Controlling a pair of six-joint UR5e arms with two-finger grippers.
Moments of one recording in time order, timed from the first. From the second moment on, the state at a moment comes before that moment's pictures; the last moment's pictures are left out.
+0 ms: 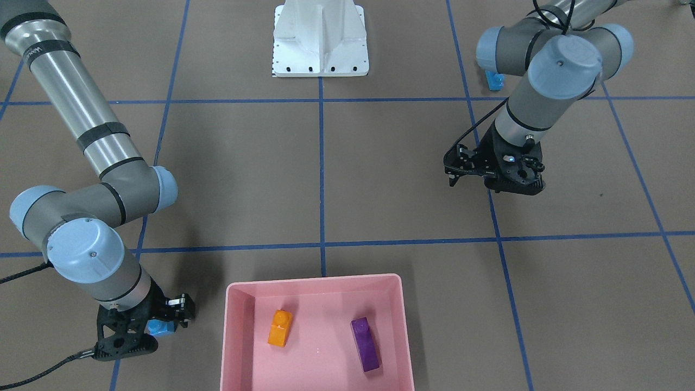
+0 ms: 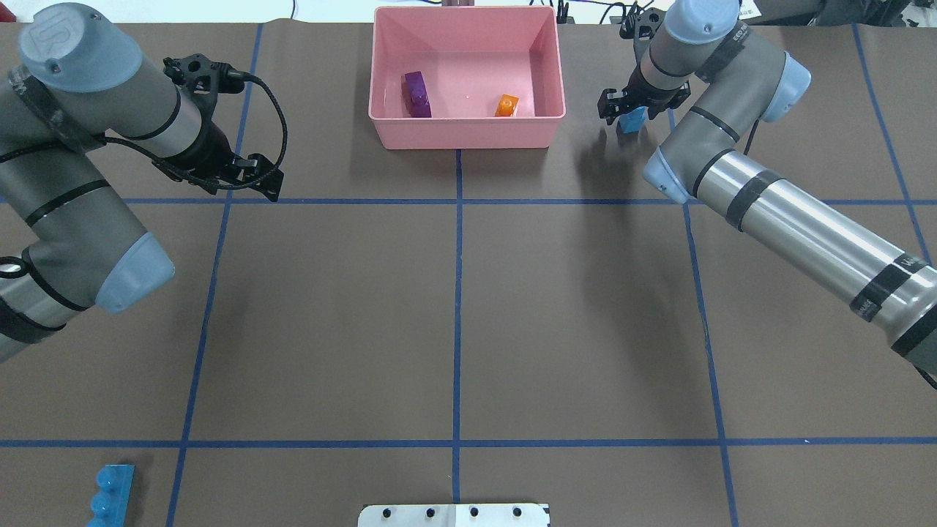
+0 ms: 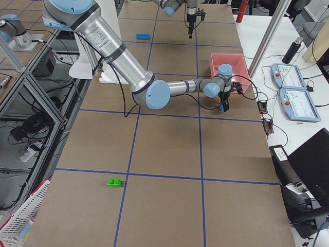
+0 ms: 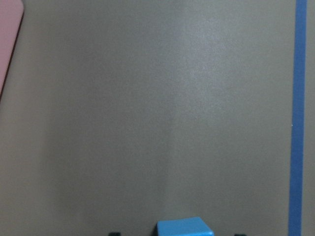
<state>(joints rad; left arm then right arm) -0.86 -2.02 -1.75 -1.67 -2.11 -0.80 0.94 -0.75 0.86 -1.00 1.98 0.76</state>
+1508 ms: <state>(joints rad) -0.86 -2.02 -1.76 -1.67 -2.11 -0.82 1.02 -0.51 0.93 -1.19 2.08 1.01</state>
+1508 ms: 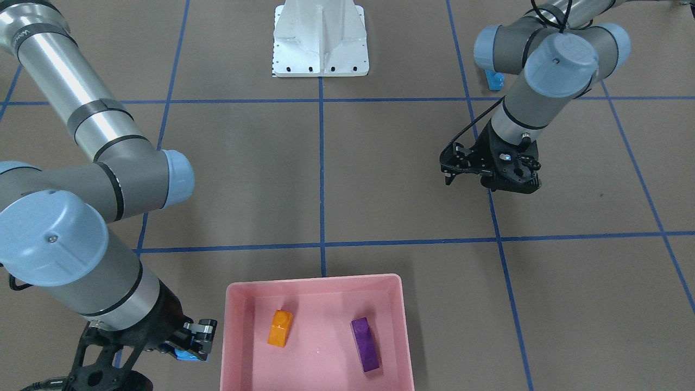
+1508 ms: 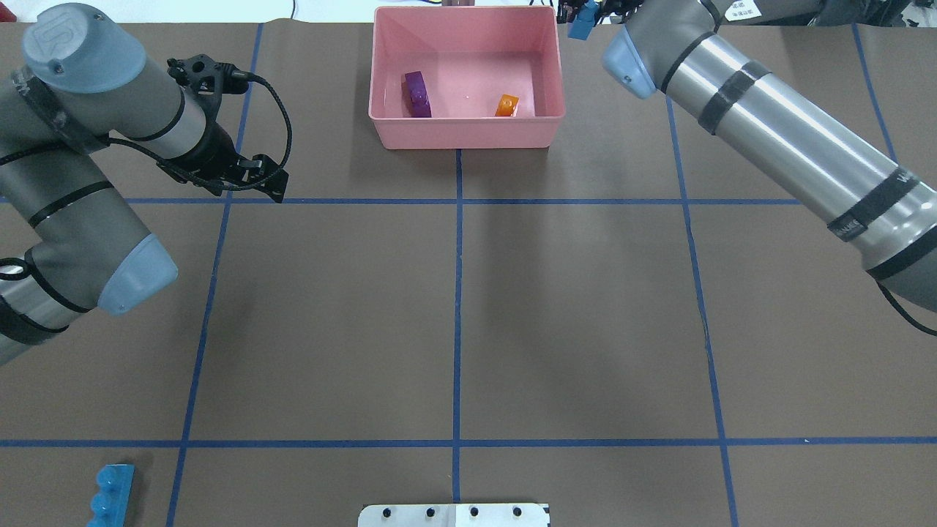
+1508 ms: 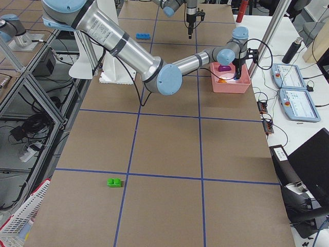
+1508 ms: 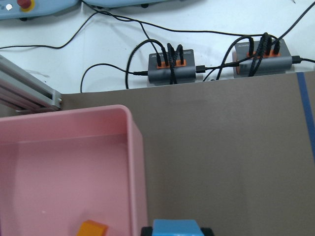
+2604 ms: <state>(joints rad) -0.83 -2.03 -1.75 -1.67 -2.11 -0.83 0.80 -0.31 0.66 -1.04 1.83 1.26</state>
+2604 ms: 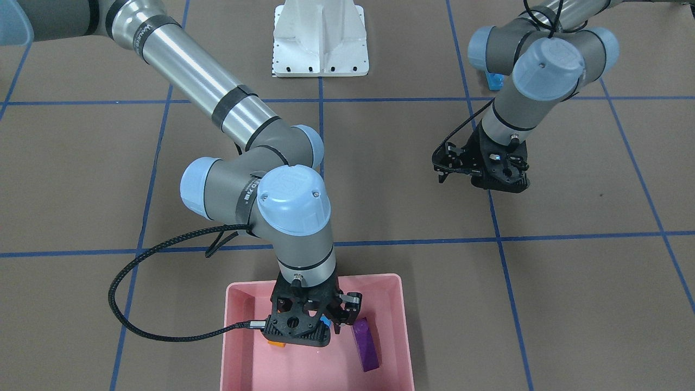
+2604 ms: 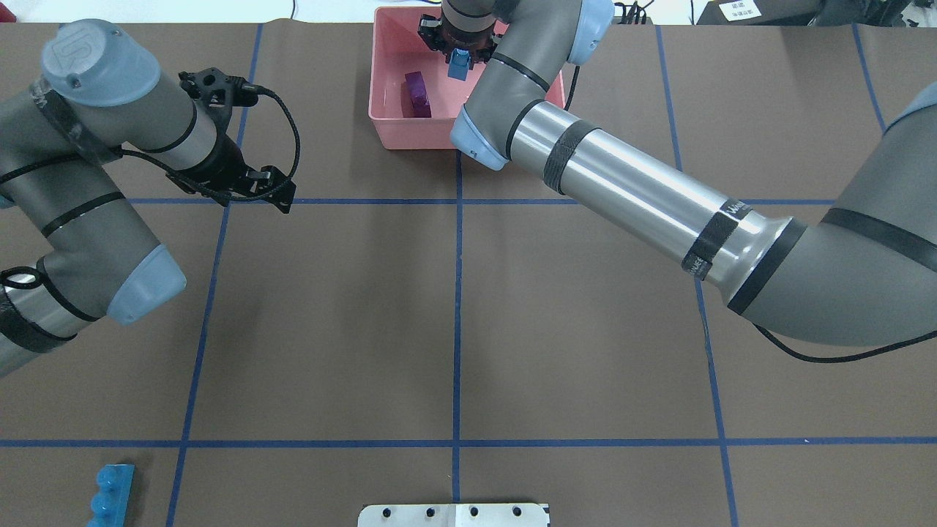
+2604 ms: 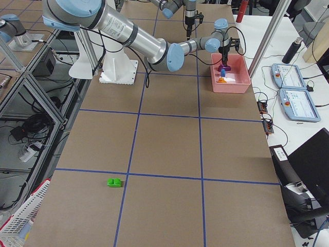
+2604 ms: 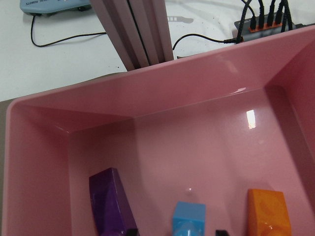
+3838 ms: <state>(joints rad) -0.79 -1.68 -2.08 -1.64 -2.11 -0.86 0.88 -0.53 1.22 -1.47 1.99 1.10</state>
